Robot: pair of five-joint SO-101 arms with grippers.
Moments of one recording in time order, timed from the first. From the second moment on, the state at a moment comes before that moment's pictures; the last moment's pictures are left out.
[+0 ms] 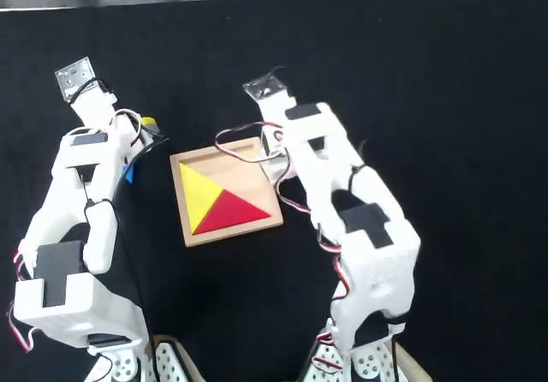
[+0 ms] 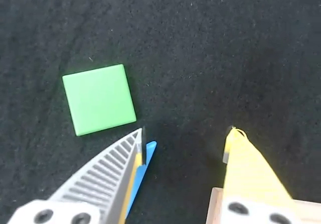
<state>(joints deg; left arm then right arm) -14.0 5.0 31.4 28.8 17.4 -17.0 24.6 6.2 64.2 9.5</state>
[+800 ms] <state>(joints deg) -14.0 6.2 31.4 26.2 17.4 -8.1 20.6 3.6 67.7 9.5</state>
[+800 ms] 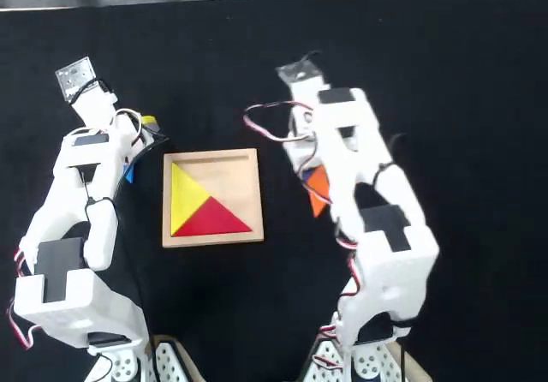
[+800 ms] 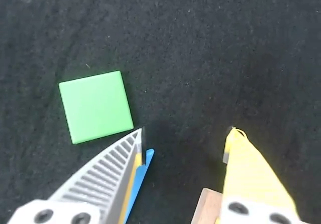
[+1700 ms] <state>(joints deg) -14.0 6.2 31.4 26.2 17.4 -3.3 22.1 4.2 60.1 4.8</state>
